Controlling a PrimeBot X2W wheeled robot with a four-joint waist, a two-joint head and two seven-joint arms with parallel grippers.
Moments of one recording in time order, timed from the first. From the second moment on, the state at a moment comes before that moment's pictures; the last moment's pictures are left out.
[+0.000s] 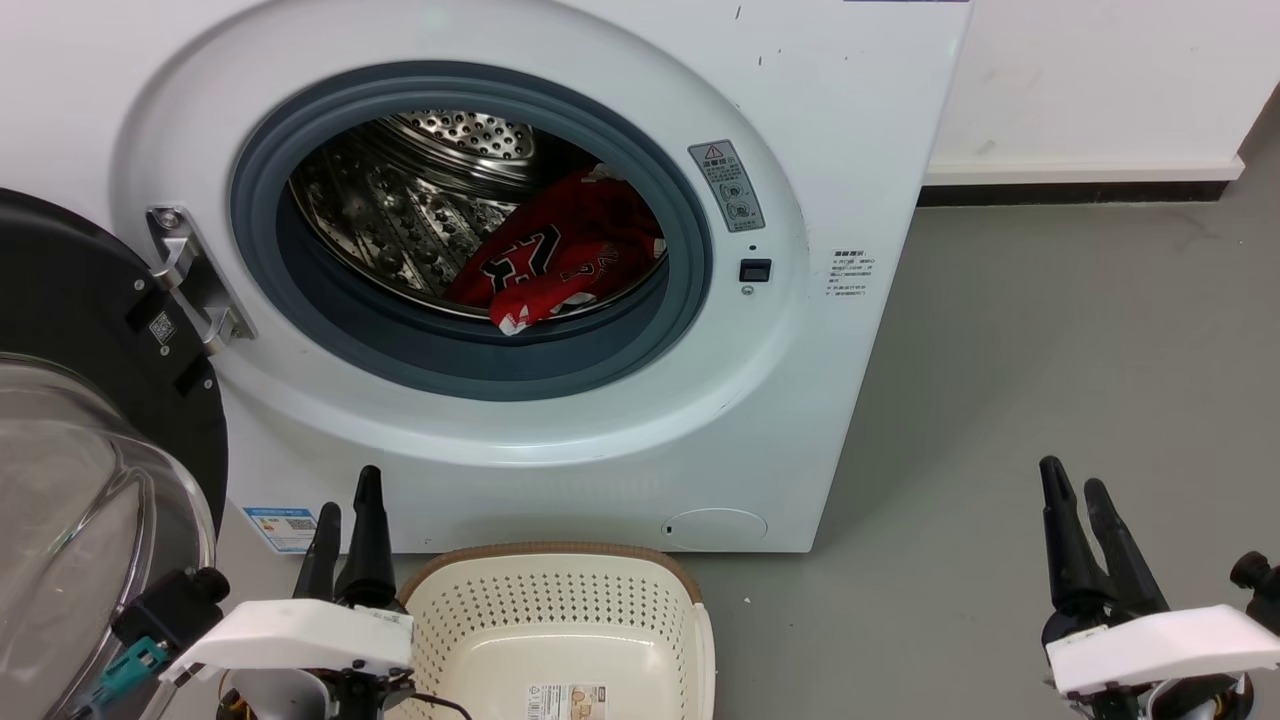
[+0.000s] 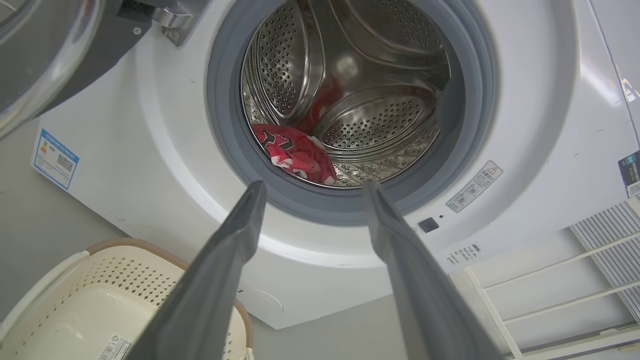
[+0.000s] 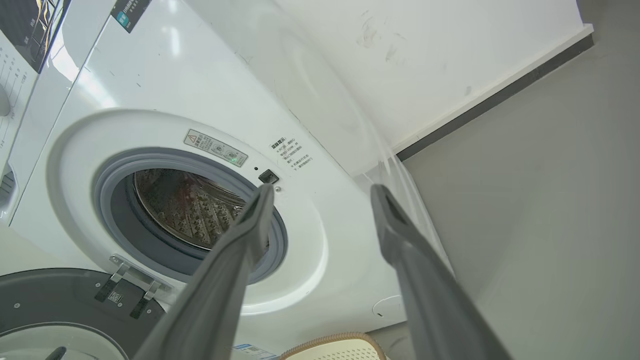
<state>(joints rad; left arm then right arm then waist) -0.03 0.05 0.02 0.07 -0.89 0.03 -0.06 0.01 -0.05 -0.05 0.06 0.75 0.13 -0.06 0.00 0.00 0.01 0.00</state>
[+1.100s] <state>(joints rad) 0.02 0.05 -0.04 -0.01 -0.46 0.08 -0.16 0.08 -0.05 -0.04 -0.07 0.32 0.13 -0.16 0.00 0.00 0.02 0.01</state>
